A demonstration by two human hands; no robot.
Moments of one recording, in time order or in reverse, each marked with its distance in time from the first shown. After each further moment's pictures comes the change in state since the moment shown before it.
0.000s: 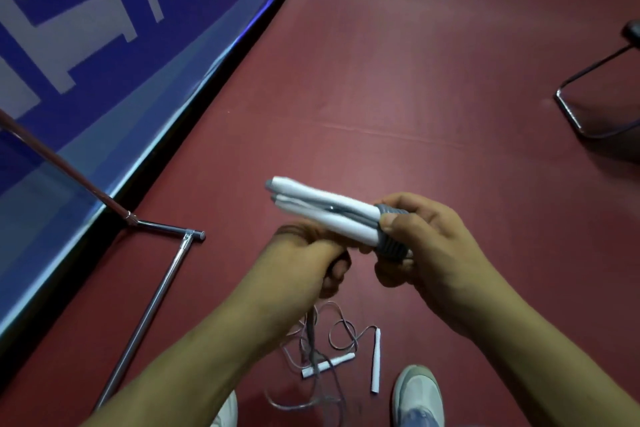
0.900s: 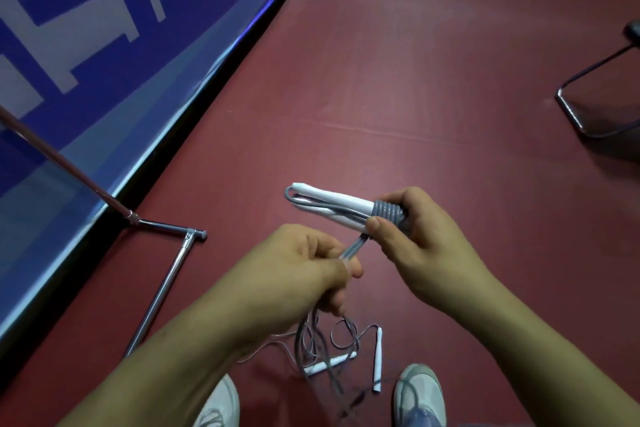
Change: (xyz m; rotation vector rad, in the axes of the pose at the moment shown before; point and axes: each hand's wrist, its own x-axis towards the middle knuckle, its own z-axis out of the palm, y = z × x) left_hand -0.011 0.012 -0.020 0.291 -0.114 -0.132; right_hand 0.009 0.024 -0.014 -0.711 0.126 -0.202
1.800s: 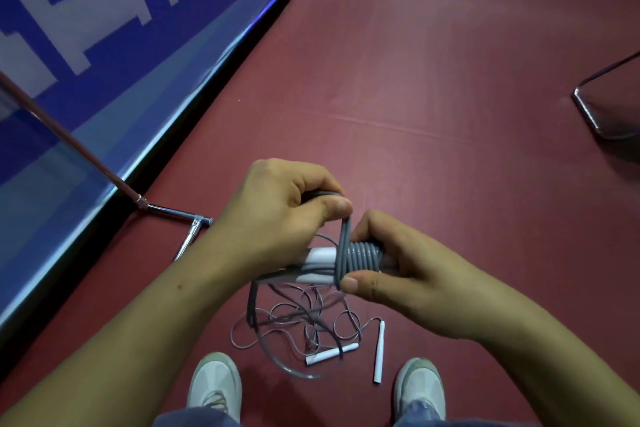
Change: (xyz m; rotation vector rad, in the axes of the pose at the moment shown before) left_hand 0.019 0.012 -0.032 0.471 0.319 0.518; right_hand -0.015 -0.017 -0.001 0.129 -0.534 -0.109
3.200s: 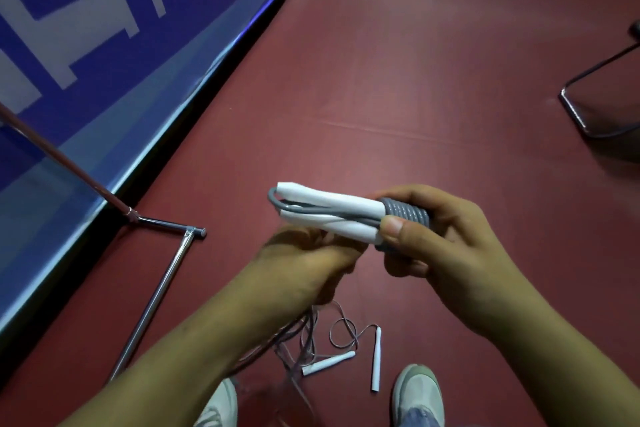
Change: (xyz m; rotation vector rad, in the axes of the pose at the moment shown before) left_hand -0.024 0.029 0.031 -0.564 -0.169 -0.480; right_hand -0.004 -0.013 -0.018 0.608 0.348 -0.041
